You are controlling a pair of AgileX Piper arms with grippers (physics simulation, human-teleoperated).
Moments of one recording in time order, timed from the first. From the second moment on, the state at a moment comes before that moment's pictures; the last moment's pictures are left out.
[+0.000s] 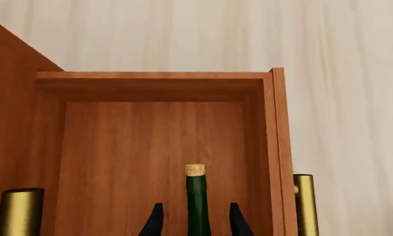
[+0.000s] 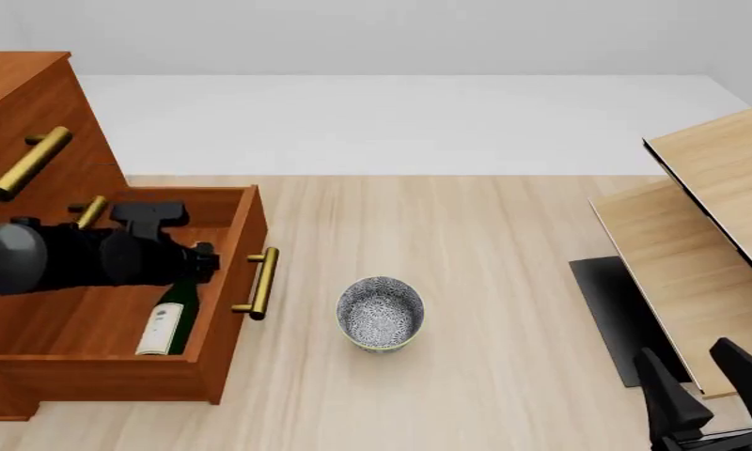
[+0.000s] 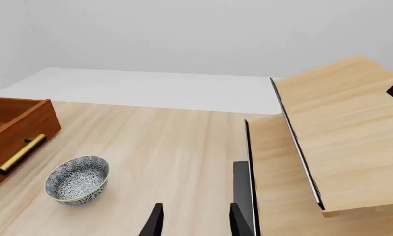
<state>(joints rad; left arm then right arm) -0.04 1.74 -0.86 0.07 -0.01 0.13 0.05 0.00 0.07 0.01</state>
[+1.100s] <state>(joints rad) -0.22 0.66 -0.97 0.67 0.15 0.15 0.05 0.00 0.06 0.00</state>
